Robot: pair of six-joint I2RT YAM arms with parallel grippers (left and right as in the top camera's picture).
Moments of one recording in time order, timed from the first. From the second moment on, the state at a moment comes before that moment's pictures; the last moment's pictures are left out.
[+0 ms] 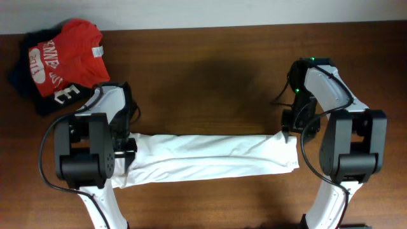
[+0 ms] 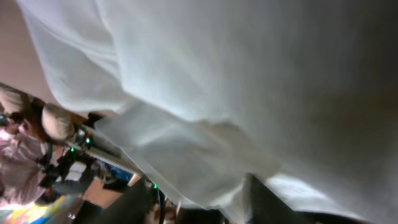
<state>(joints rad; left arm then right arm) -0.01 2.13 1.39 -1.59 -0.21 -0.36 -0.01 2.07 1.56 -1.53 0.00 0.32</state>
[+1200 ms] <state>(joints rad) 0.21 1.84 1.44 -1.32 -0.03 -0.27 -0.08 2.02 1.53 -1.41 -0.16 0.13</state>
